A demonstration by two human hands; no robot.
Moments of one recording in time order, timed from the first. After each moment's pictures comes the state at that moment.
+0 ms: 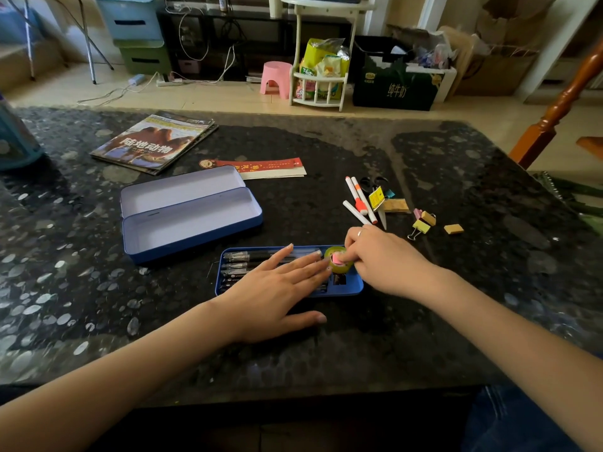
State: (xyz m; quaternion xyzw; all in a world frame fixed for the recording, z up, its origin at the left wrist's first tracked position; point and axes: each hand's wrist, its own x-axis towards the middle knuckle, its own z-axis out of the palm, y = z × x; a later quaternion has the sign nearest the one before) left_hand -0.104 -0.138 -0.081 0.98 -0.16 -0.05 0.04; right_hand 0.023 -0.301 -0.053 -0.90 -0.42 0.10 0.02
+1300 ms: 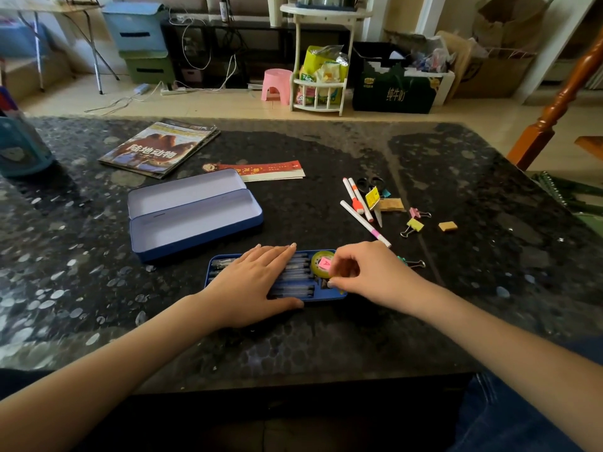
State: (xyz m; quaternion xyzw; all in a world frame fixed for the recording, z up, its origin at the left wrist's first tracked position) left_hand -0.117 -0.127 -0.071 0.99 -0.01 -0.08 0.10; right_hand -0.007 -0.313 -0.055 -0.88 -0.39 0.17 0.23
